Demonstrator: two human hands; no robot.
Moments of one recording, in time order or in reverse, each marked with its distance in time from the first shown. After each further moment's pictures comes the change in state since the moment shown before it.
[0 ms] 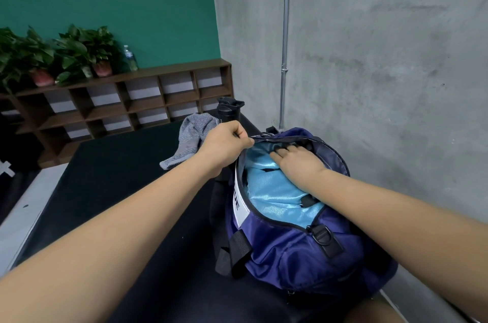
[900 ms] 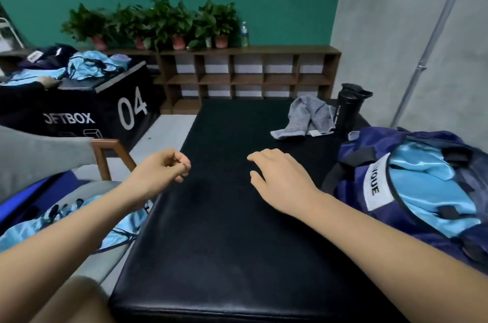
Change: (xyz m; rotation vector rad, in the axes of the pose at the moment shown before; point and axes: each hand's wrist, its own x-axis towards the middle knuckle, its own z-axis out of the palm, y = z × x) left_hand -0.252 -0.211 -0.272 0.021 0.291 -0.392; right_hand -0.024 -0.276 -0.178 0.753 0.296 -0.348
